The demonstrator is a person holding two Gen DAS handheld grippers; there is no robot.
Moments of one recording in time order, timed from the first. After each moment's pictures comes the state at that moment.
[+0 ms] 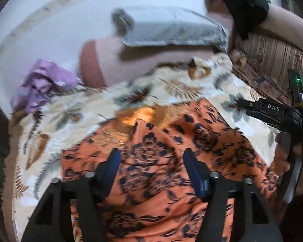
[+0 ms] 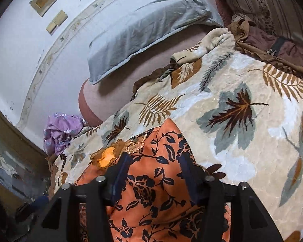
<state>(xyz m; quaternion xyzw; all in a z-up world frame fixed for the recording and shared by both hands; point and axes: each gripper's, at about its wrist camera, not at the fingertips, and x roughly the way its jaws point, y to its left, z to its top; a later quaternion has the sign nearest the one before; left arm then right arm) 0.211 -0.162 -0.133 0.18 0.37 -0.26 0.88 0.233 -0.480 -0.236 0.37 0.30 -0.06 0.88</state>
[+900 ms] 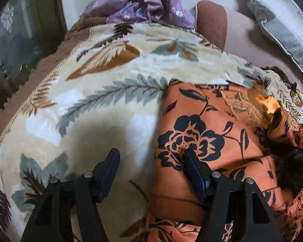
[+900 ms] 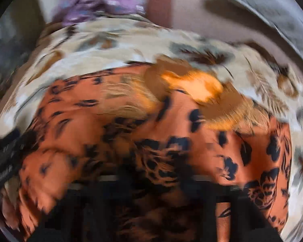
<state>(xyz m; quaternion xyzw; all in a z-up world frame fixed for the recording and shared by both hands) 0.321 0.007 -0.249 0.01 0.47 -0.01 0.88 0.372 -0.243 -0.270 0.05 0.51 0.03 0.86</state>
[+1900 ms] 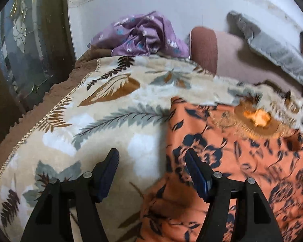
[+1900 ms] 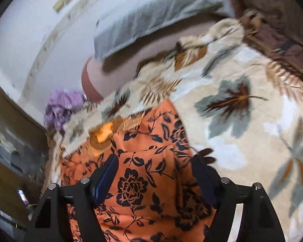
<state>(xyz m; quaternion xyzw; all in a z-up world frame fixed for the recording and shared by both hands) 0.282 -0.007 -0.218 0.03 0.37 0.00 0.93 0.242 -0.471 -0.253 0.32 0.40 -0.02 0.86</state>
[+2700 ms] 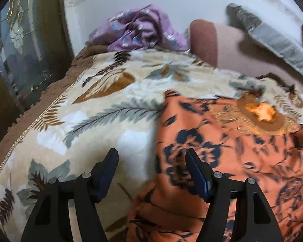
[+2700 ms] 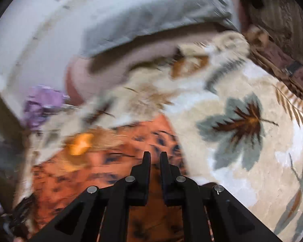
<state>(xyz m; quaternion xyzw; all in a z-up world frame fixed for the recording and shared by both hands) 0.289 -0.025 -0.231 0.05 0.38 0.01 0.92 0.267 -0.459 -0.245 0.26 0.34 -0.05 0.90</state>
